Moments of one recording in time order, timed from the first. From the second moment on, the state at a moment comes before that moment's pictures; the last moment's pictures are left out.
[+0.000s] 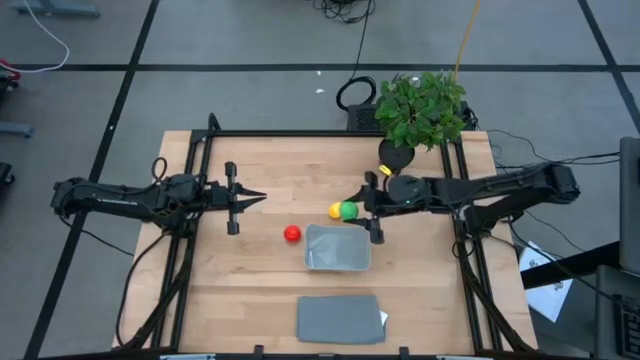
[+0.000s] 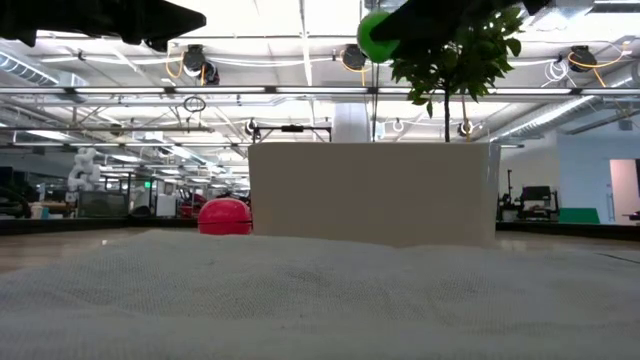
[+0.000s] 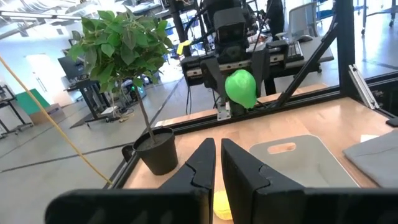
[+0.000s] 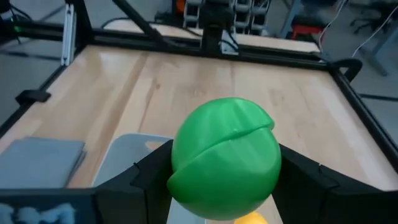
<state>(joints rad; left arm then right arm) -0.02 0.61 0.39 0.24 -0.09 0.29 0.06 1.25 0.87 -0.05 0.02 -0.07</state>
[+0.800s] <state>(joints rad) -0.02 0.61 0.39 0.21 -0.09 0.26 0.07 1.56 1.29 -0.71 -0.01 -0.08</state>
